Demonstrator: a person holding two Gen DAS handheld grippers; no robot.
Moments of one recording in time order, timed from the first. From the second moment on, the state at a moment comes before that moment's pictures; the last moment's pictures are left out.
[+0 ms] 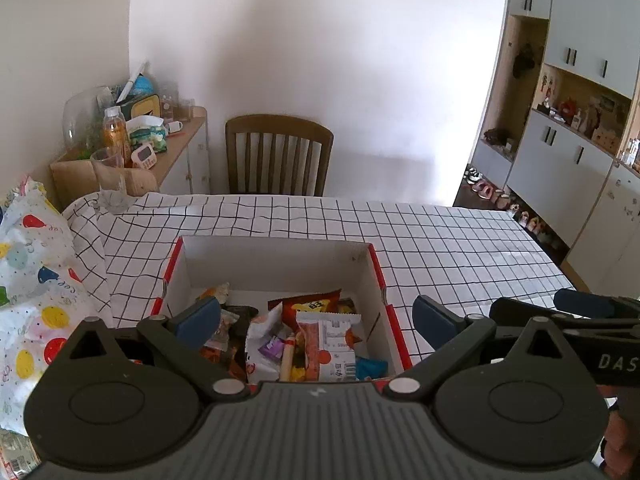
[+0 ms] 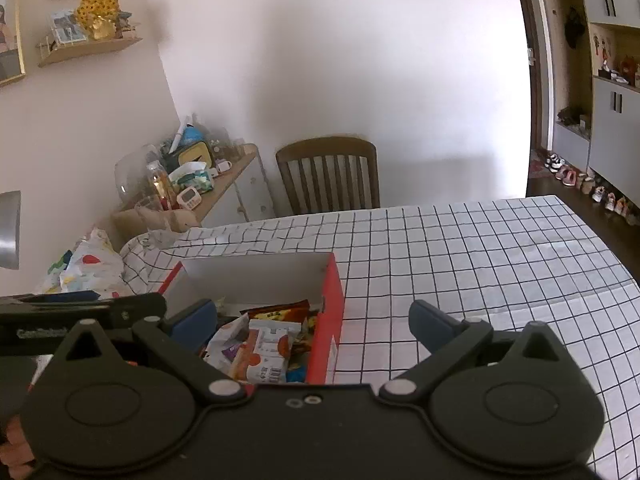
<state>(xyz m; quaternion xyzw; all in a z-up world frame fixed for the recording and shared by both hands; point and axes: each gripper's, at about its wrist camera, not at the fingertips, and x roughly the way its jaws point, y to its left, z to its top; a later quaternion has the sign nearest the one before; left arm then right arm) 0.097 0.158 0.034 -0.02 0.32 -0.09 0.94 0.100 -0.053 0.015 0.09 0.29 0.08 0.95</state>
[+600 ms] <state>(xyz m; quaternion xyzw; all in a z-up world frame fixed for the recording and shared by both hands) 0.098 0.159 0.033 -0.02 0.33 -0.08 0.94 0.108 -0.049 0.015 0.09 0.30 0.09 0.95</state>
